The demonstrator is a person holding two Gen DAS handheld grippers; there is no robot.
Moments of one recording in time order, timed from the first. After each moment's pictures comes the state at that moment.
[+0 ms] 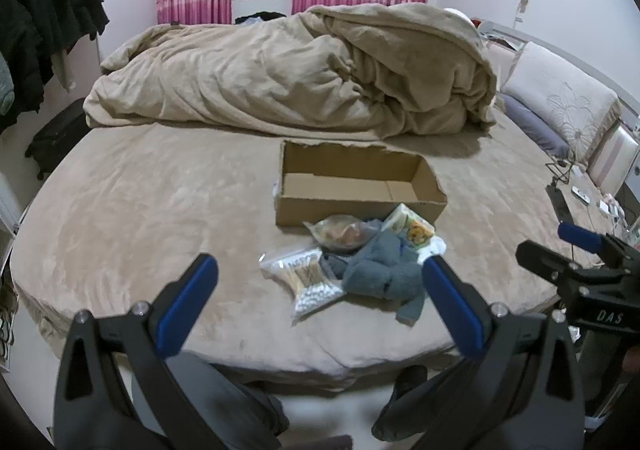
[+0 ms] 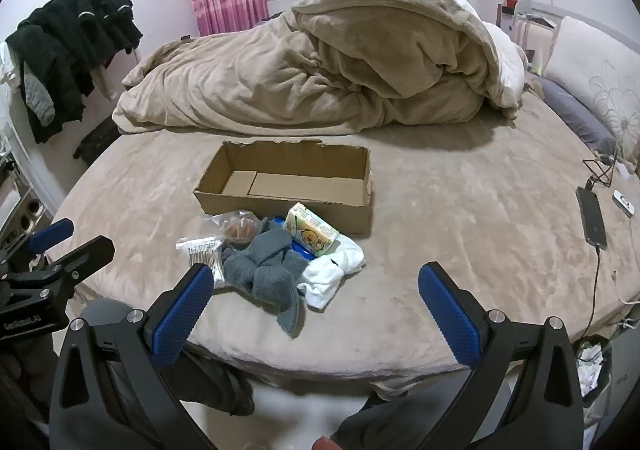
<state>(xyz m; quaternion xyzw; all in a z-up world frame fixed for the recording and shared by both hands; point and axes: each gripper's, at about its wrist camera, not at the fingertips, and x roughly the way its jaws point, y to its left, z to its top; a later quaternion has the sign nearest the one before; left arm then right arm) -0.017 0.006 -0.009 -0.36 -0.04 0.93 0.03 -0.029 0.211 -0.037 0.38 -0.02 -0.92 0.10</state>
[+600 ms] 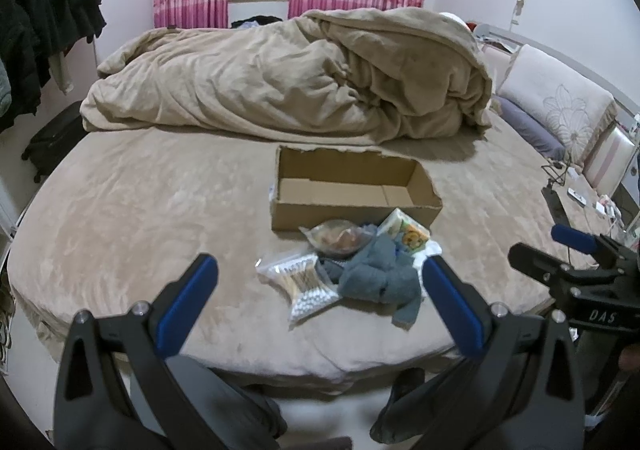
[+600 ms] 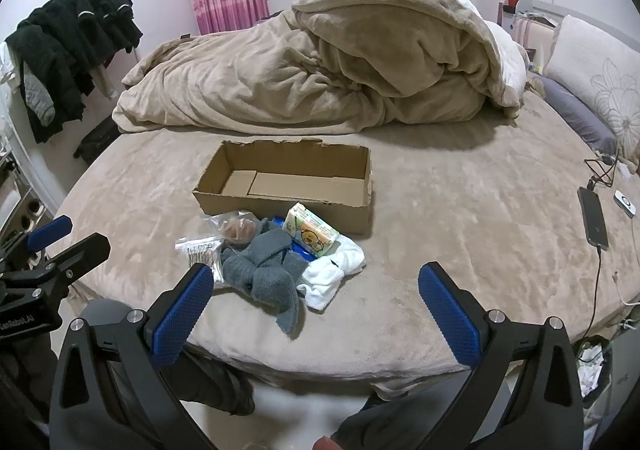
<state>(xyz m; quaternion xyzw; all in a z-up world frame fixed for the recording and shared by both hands) -0.018 0.007 -0.005 -0.35 -0.04 0.93 0.03 -0.034 0.213 -0.038 0.38 -0.02 -0.92 0.10</state>
